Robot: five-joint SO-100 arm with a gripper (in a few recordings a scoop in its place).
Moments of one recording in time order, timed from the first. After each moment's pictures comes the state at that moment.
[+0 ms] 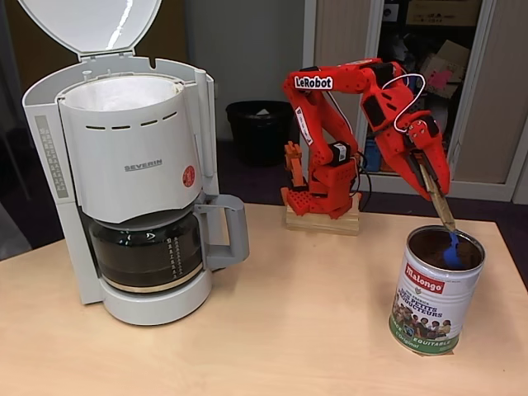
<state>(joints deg) -47.5 145.5 130.1 59.9 -23.8</state>
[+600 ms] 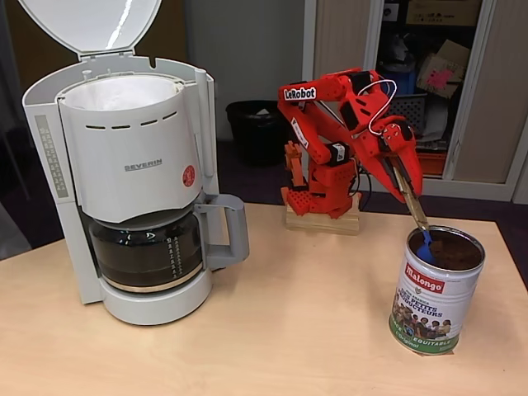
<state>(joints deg) -43.6 160.1 141.4 64.0 -31.6</state>
